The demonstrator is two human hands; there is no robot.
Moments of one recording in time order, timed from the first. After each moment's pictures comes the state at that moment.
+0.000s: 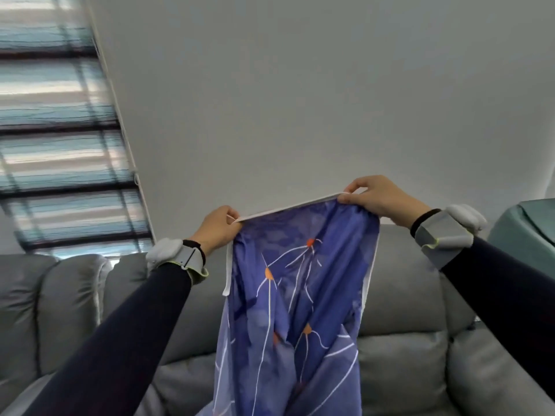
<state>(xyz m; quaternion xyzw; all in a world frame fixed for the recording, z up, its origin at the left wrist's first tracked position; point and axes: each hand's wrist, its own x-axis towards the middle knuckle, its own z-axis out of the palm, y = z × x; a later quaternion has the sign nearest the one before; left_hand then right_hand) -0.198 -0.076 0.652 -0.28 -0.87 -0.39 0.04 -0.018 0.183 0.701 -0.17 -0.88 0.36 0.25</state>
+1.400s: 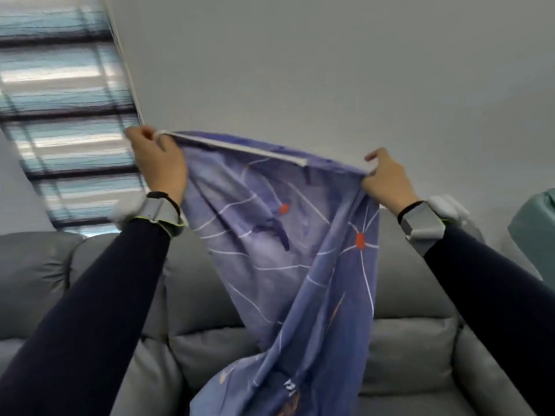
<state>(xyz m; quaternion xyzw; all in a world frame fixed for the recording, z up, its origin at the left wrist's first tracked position) -0.192 -0.133 0.733 -0.12 -0.64 -0.60 0.46 -0.023 0.183 0.686 -0.24 -0.84 0.30 0.38</state>
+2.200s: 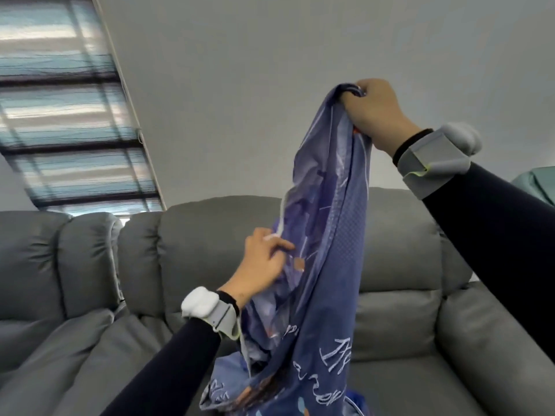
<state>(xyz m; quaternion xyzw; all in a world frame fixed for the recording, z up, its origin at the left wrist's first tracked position) -0.094 -0.090 0.542 -0.39 -0.81 -0.43 0.03 -0.041 0.127 0.758 -0.13 -0.81 0.37 0.43</state>
